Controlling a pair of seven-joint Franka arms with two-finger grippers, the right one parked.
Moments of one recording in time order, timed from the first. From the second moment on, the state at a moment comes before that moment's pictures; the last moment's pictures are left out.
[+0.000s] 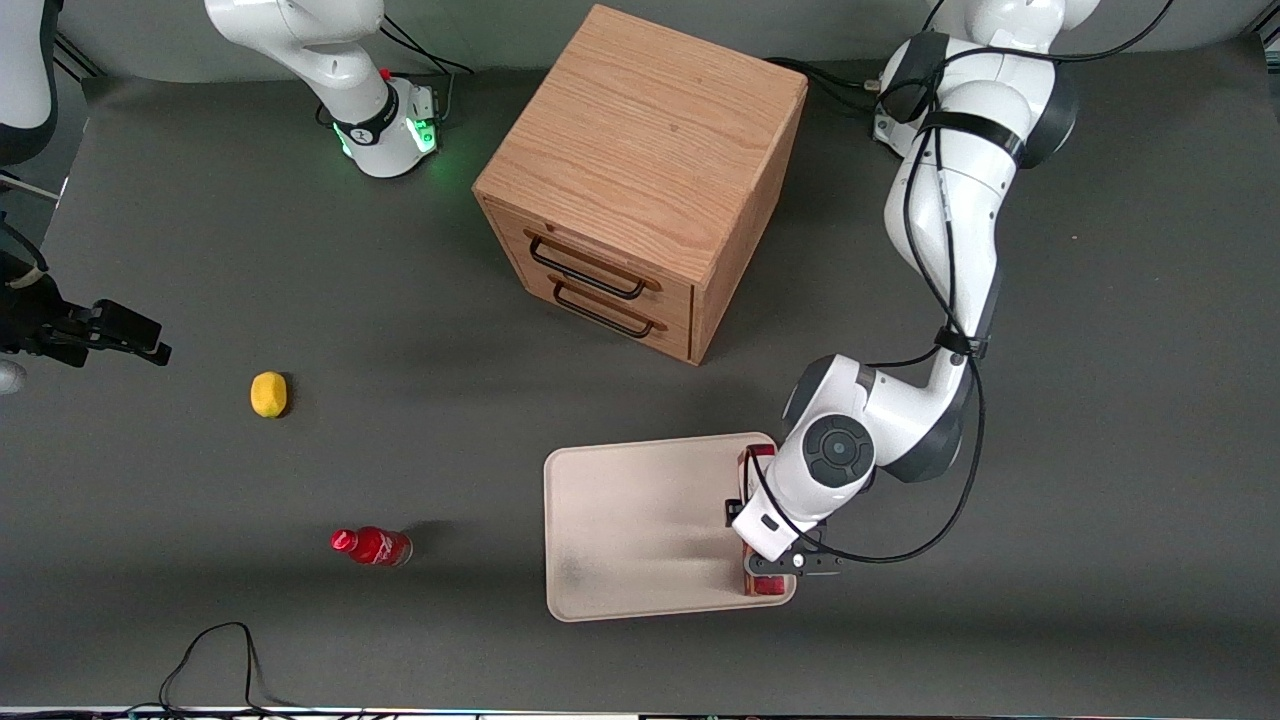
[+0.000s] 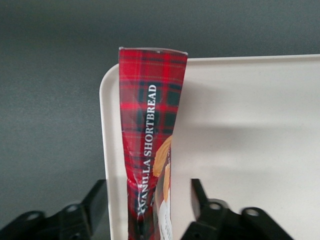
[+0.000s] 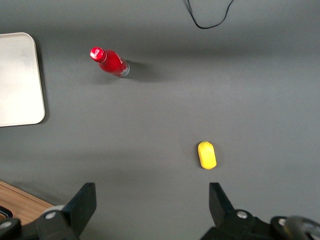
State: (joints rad) arm -0.38 1.06 -0.11 -0.92 0.07 2.12 -0.50
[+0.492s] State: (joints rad) arm -0.38 1.03 -0.11 -0.89 0.07 2.01 -0.49
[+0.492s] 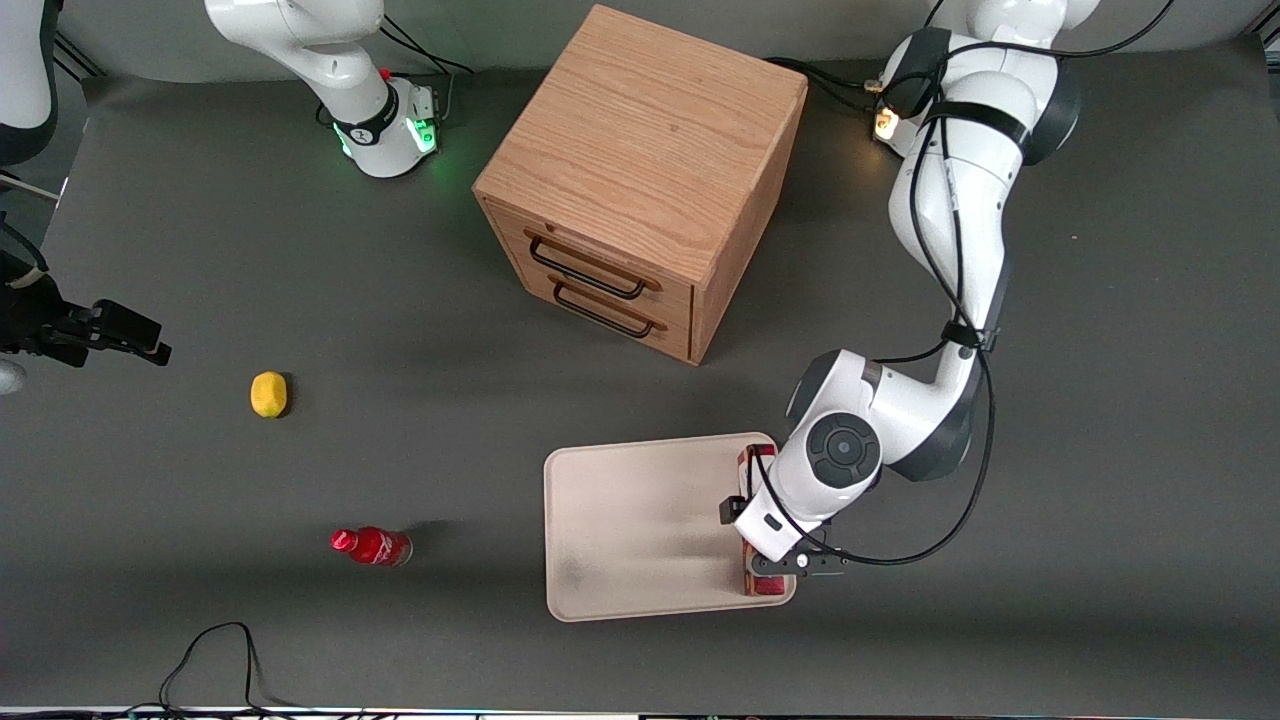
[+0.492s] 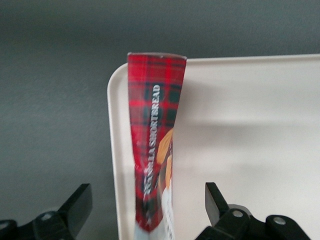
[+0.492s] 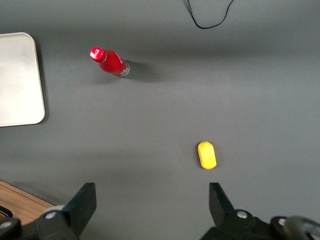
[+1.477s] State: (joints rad) arm -0.22 0.45 -0.10 -1.38 0.04 1.73 -0.22
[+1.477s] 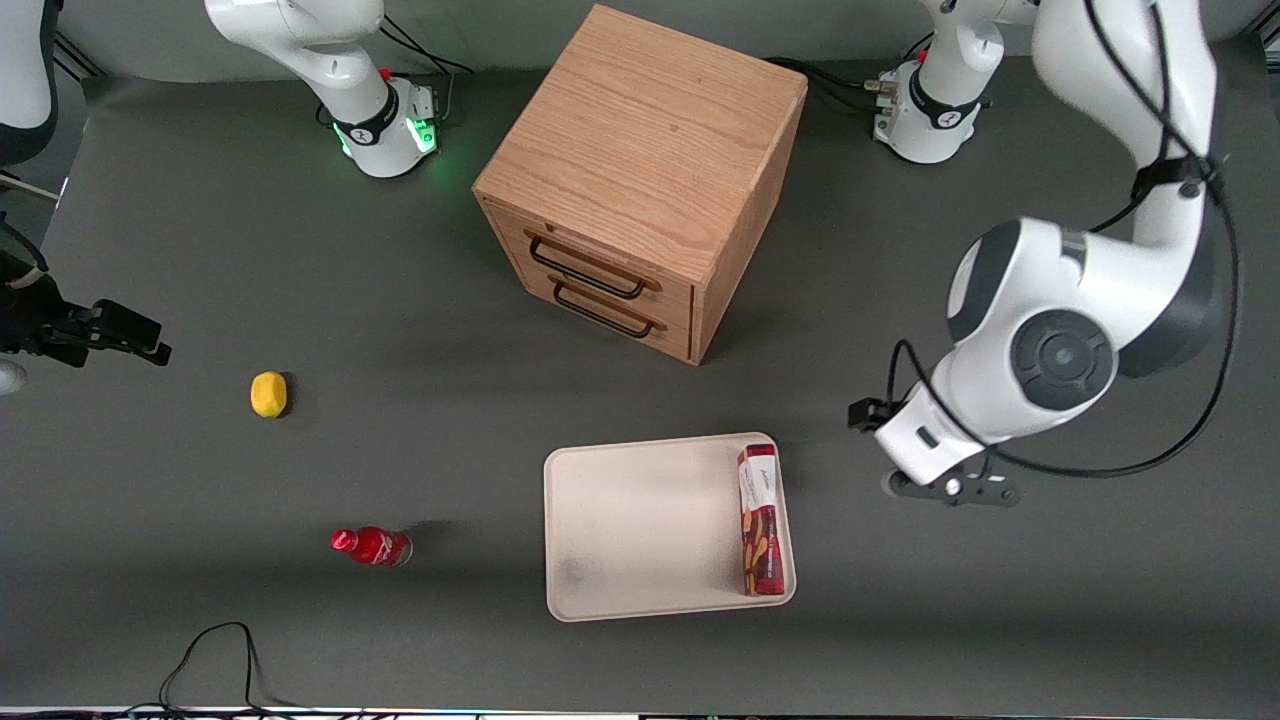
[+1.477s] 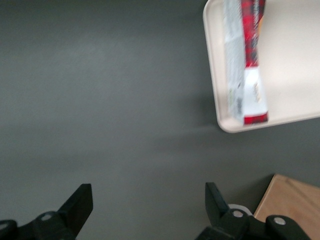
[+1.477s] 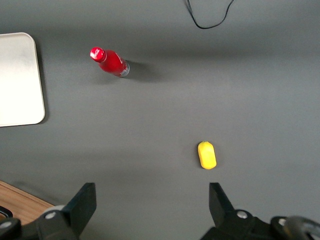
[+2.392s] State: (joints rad) arm -0.14 0.00 0.07 -1.81 0.05 1.71 -0.17
